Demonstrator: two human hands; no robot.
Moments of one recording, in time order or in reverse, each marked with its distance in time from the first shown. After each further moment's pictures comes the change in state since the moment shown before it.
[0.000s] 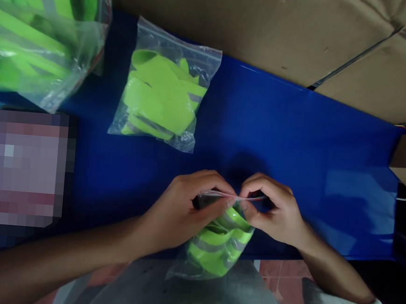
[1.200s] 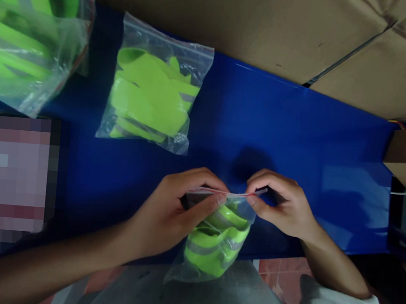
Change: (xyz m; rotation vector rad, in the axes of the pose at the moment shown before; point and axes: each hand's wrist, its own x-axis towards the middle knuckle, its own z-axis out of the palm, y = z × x) left_hand -0.001 0.004 -0.008 -0.110 0.002 -0.077; right_hand -0.002 0.004 -0.020 0.027 -0.015 0.073
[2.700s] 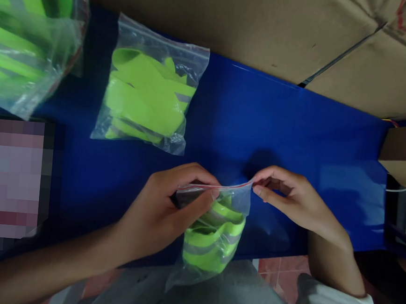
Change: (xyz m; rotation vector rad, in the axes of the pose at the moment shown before) left_hand -0.003 -0.002 -0.004 0.075 0.061 0.031; right_hand 0.001 -0.003 -0.022 0.025 -0.030 0.354
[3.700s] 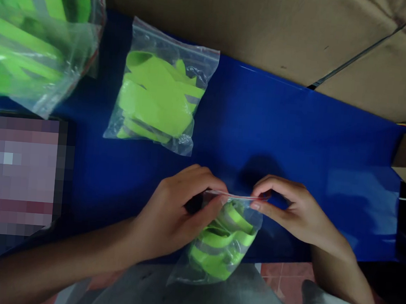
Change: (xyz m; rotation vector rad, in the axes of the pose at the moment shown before) left_hand 0.001 -0.003 0.004 0.213 0.043 0.250; right_hand -0.003 -0.003 0.009 -0.086 -0.076 -0.191
